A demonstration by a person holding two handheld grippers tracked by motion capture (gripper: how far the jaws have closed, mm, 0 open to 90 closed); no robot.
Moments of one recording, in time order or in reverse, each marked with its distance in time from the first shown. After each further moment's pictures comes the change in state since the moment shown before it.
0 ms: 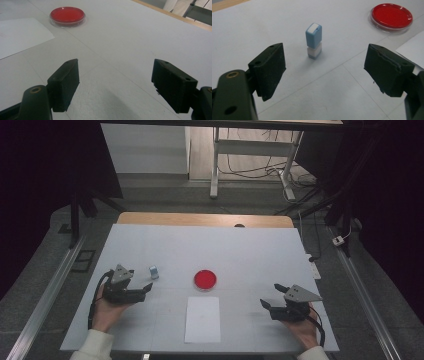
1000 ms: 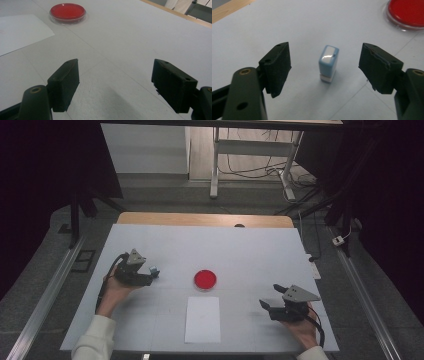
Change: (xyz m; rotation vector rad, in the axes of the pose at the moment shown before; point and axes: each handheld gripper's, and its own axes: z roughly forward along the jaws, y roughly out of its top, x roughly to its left) left arm 0.025 0.033 0.048 0.083 -0.059 0.147; right arm 0.001 -0.001 0.003 0.018 0.002 -0.008
